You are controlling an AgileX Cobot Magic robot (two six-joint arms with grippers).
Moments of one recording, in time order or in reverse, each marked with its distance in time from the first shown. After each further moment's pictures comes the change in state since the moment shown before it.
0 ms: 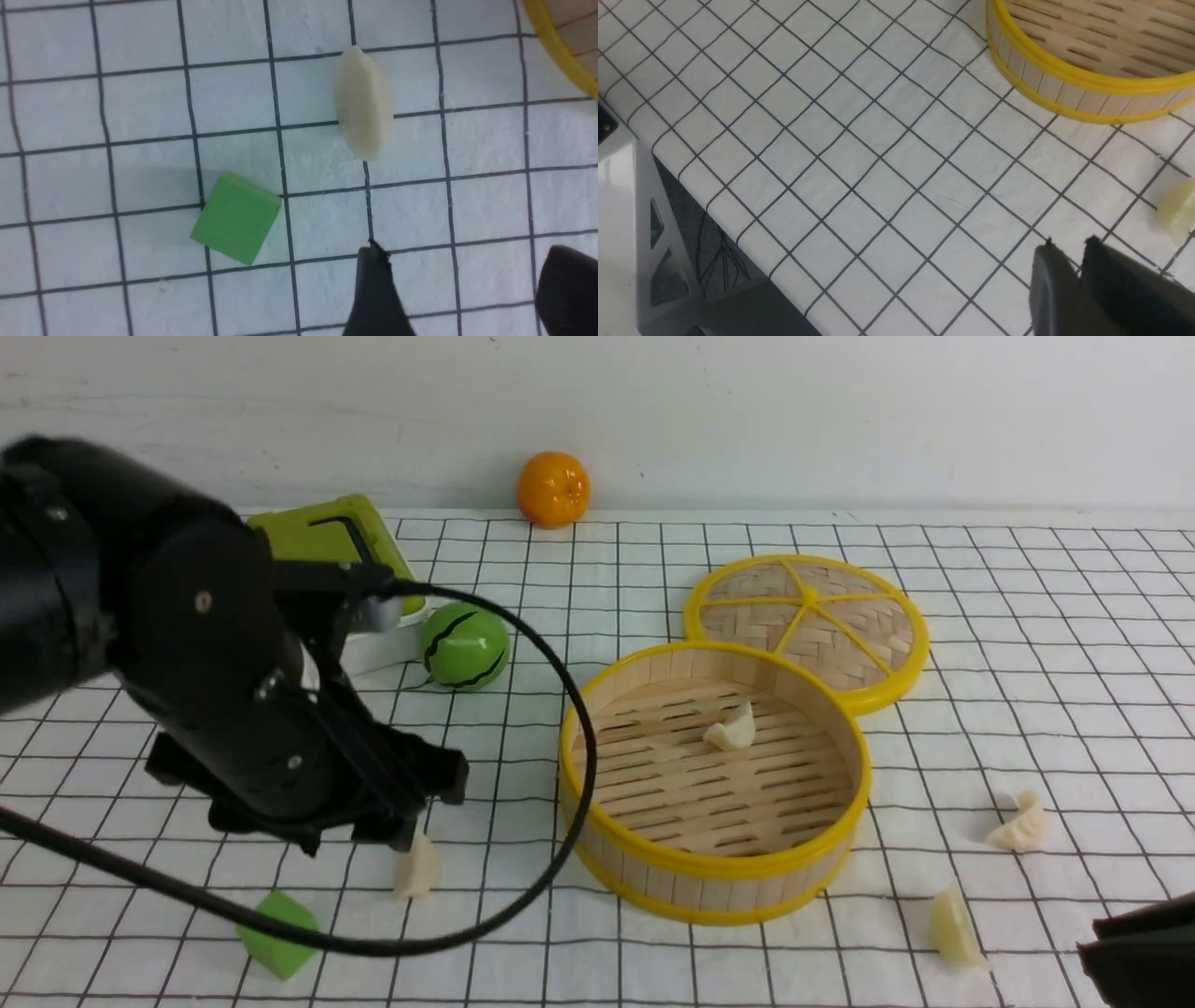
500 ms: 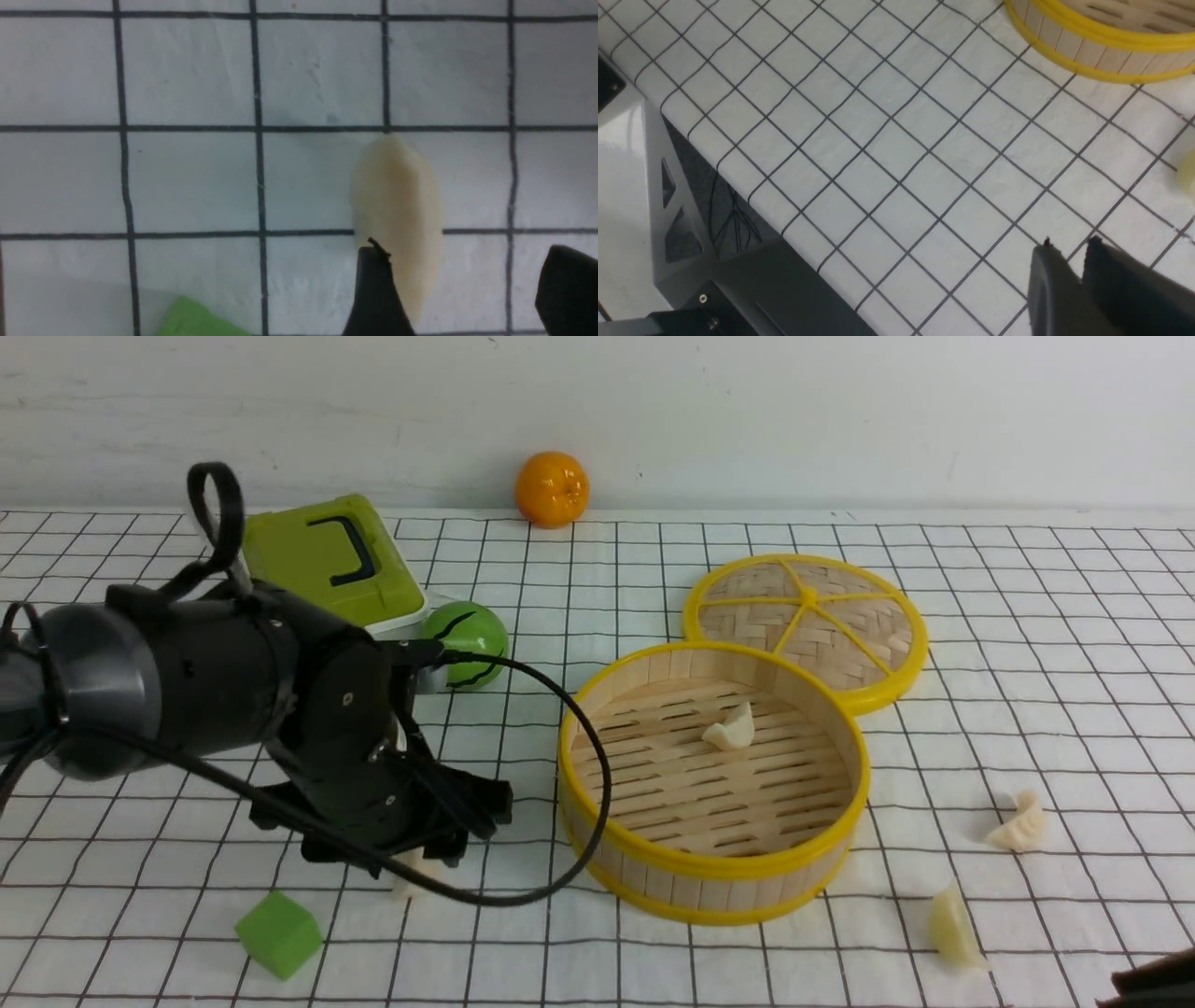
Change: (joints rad) right arm 0.000 0.000 0.000 0.001 0.092 0.000; left arm 0.053 0.266 -0.004 0.019 -0.247 -0.093
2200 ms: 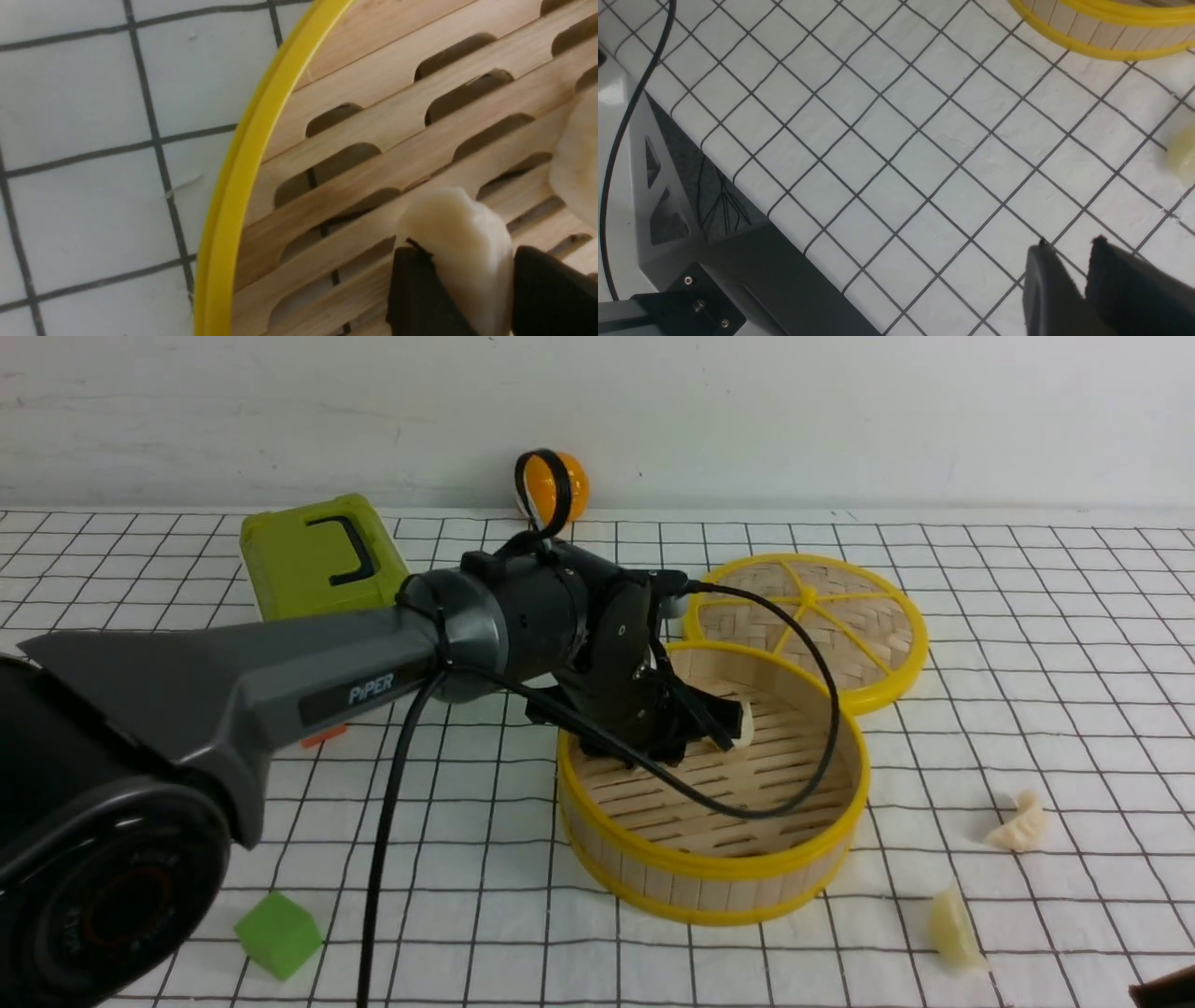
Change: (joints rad) right arm 0.000 0.000 0.000 -0.031 0.020 0.000; left arm -0.173 0.428 -0.621 -0.084 -0.014 0.109
